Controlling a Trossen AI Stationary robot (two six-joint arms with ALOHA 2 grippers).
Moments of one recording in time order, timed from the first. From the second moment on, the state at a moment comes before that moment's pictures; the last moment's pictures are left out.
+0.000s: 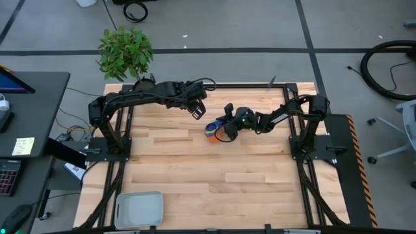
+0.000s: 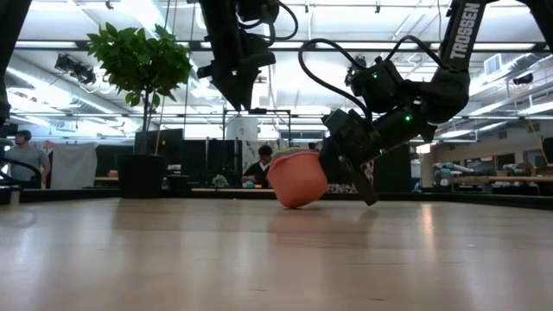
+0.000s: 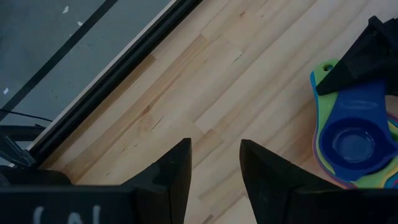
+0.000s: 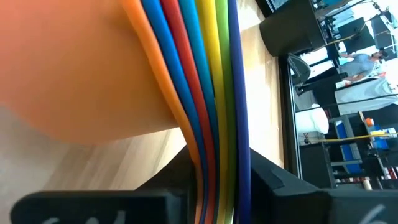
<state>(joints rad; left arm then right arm) 0.28 1.75 1.59 -0.98 -0.40 -0.41 -0.28 1.81 0.59 0.79 0.05 -1.00</state>
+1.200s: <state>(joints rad) 0.28 1.75 1.59 -1.00 -0.40 -0.41 -0.21 1.82 0.64 0.87 0.47 -1.13</state>
